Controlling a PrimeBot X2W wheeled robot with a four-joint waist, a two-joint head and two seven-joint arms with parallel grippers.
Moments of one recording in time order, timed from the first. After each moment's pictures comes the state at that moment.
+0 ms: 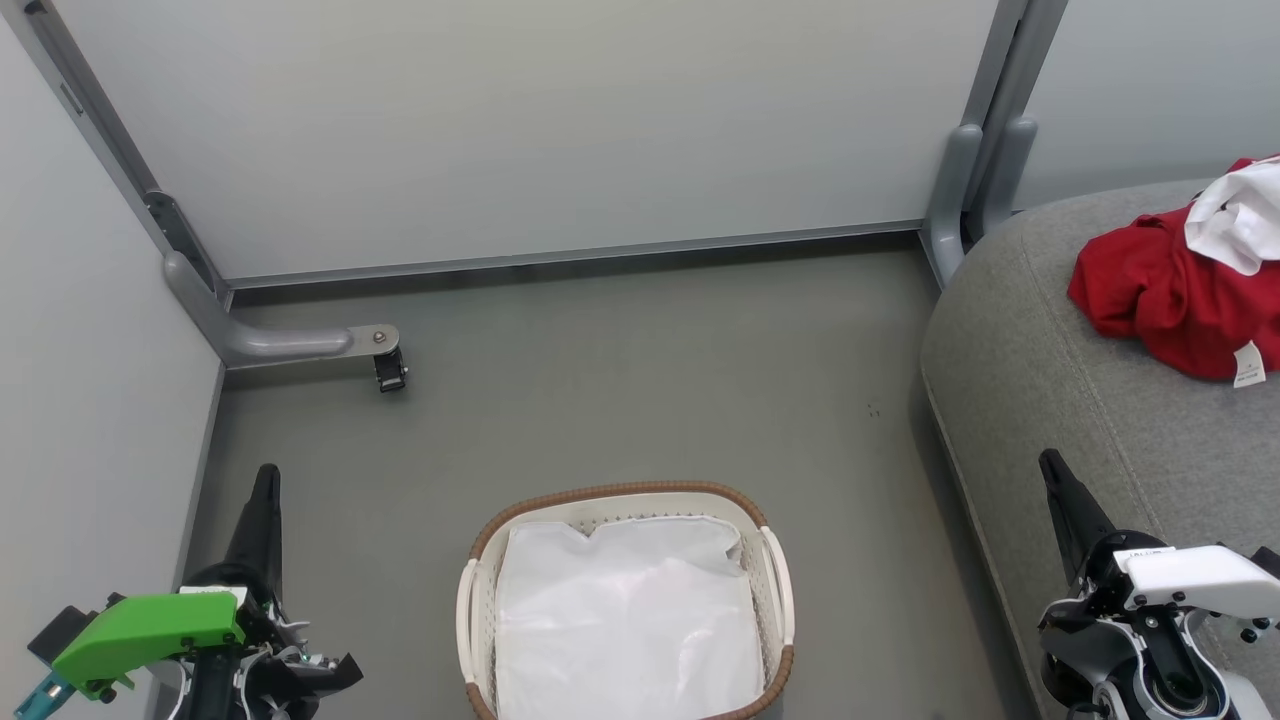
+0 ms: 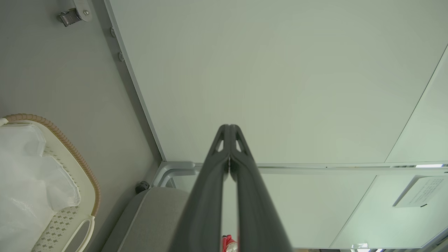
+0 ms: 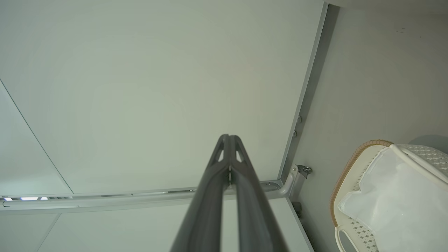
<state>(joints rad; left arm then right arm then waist) -0.10 0.05 0.12 0.25 -1.61 -0.13 0.11 -0.10 -0.05 -0.11 0.25 1.62 0.13 0.11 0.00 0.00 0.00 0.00</state>
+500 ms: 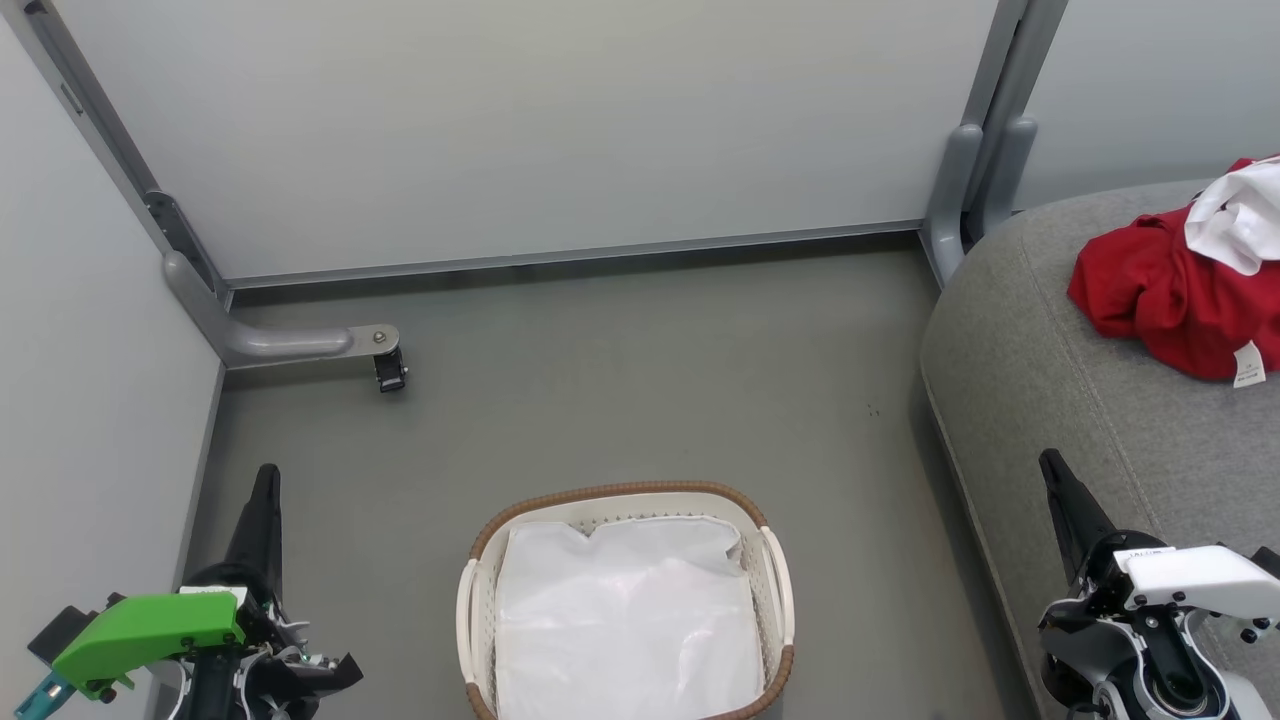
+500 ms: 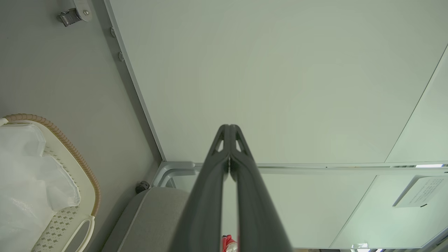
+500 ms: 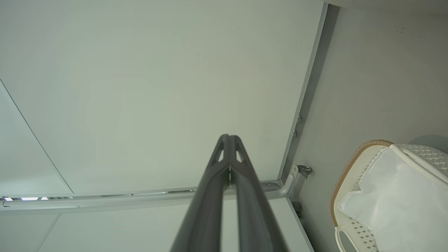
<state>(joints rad) -0.10 0.05 0.12 0.25 -1.61 -0.13 0.11 -0.10 -0.05 -0.11 0.25 1.62 0.13 0.11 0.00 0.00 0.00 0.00</state>
